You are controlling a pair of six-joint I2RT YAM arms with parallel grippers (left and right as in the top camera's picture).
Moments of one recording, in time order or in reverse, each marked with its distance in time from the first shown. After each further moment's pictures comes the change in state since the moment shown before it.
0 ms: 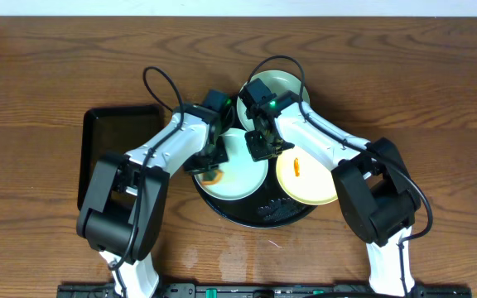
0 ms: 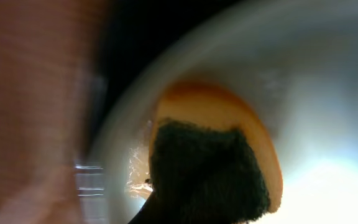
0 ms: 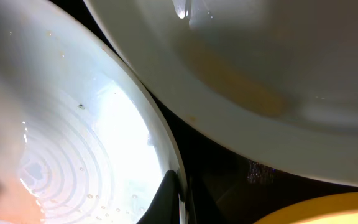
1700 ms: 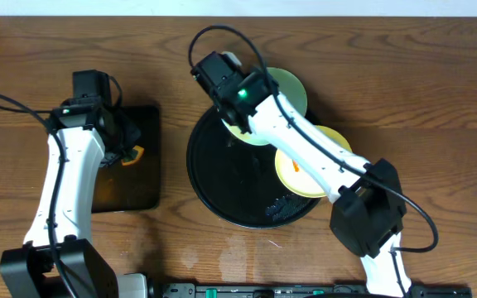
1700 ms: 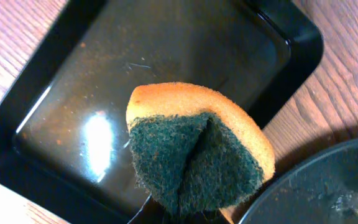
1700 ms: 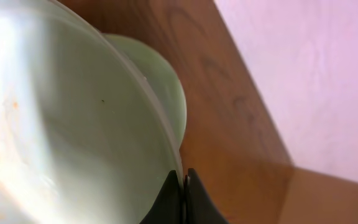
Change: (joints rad) left arm 0.528 -0.382 -0.003 -0.073 -0.001 0.068; right arm 0.163 -0.005 0.408 -0.070 0.819 -0.556
